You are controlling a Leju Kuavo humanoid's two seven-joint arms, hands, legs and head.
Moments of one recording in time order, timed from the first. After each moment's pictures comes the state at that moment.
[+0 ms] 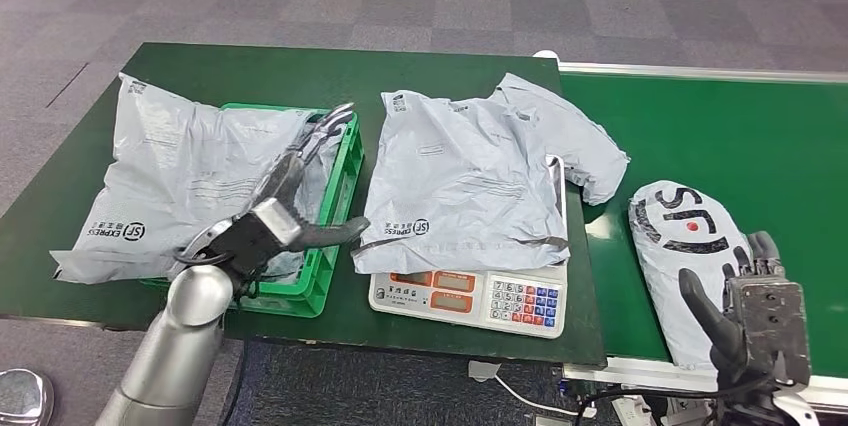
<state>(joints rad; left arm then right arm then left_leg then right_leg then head) -0.37 0.03 -0.11 -1.44 -0.67 -0.14 -0.41 0.17 0.13 -0.32 -1.67 0.33 0.09 -0.38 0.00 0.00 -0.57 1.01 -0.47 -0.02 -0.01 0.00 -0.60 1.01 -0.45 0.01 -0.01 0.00</state>
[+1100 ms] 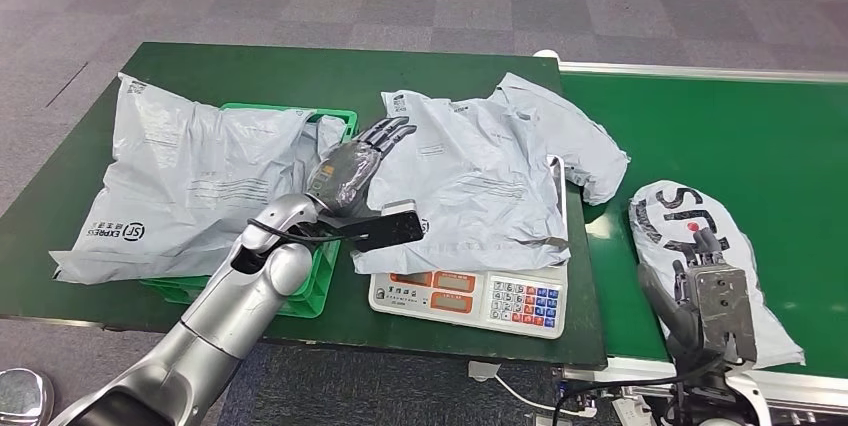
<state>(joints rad) -0.59 0.00 -0.33 -1.02 -1.16 0.10 -0.28 0.13 0.14 -0.24 -1.54 0.30 0.07 -0.39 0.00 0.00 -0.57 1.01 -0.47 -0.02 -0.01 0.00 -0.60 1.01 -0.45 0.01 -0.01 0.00</state>
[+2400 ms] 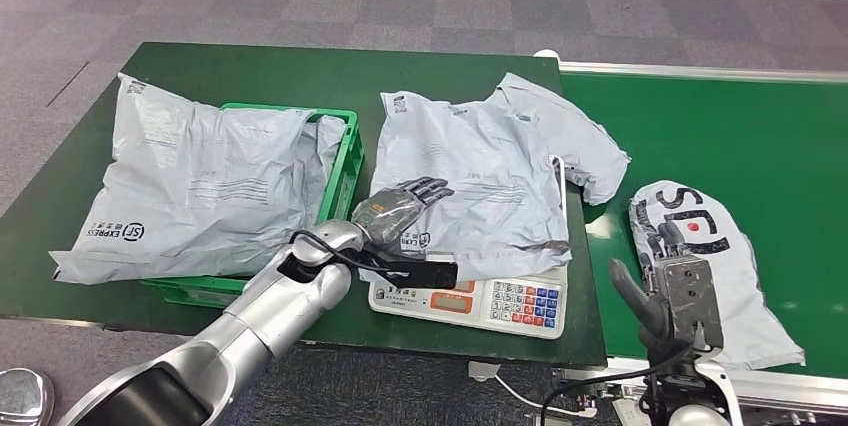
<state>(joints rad) -0.69 -0.09 -0.49 -0.63 -1.26 0.10 -0.33 0.11 0.13 -0.16 -1.48 0.27 0.05 -0.40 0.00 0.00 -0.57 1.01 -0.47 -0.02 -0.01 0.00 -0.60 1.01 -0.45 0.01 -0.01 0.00</state>
